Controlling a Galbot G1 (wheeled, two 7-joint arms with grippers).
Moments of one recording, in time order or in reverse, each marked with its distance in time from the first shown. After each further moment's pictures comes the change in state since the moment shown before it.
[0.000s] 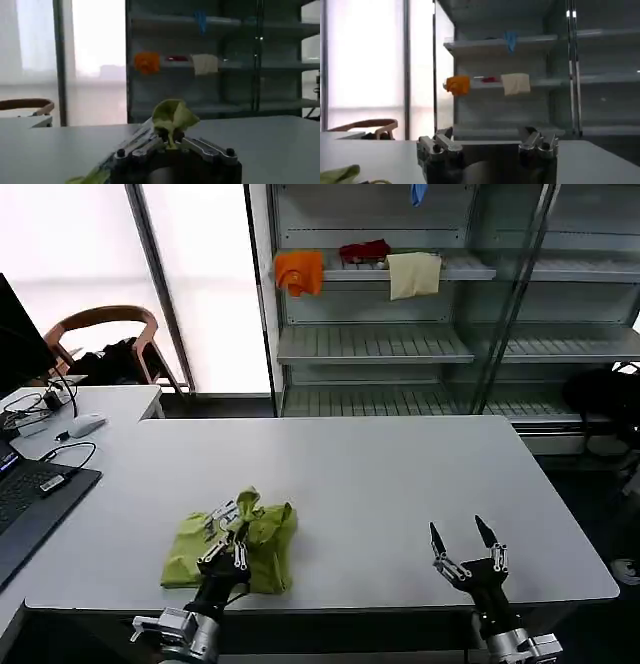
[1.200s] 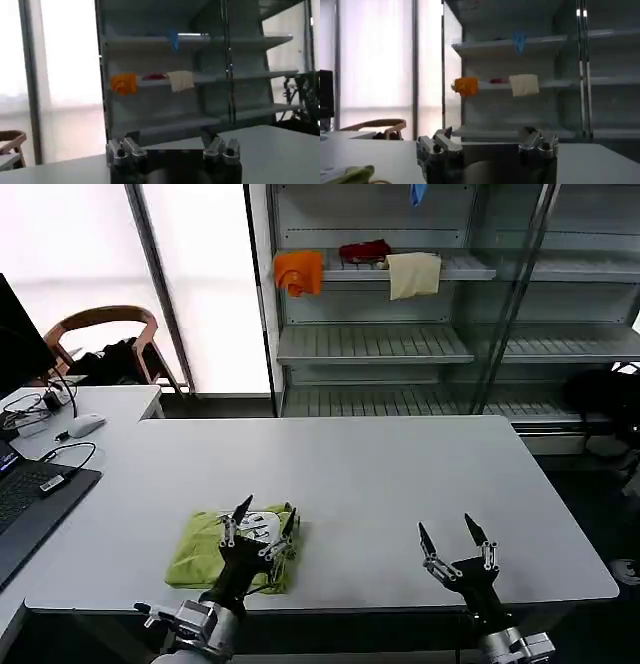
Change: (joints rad) left arm -0.046 0.048 0.049 -0.110 0.043 0.075 -0.019; right arm 0.016 -0.006 -0.020 0.021 -0.014 -0.018 -0.001
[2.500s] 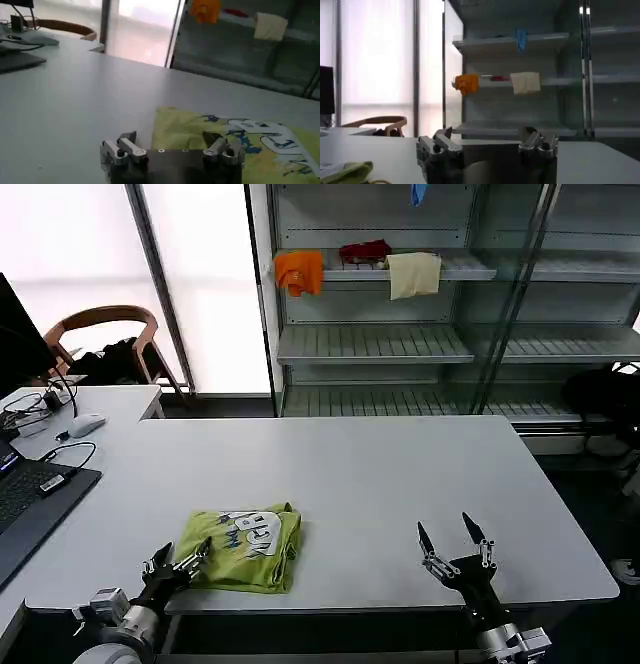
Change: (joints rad) left arm 0.042 -0.016 -0.355 0.245 -0.455 0.145 0.102; right arm 0.025 -0.002 -0.019 -0.021 0.005 -0.008 -0.004
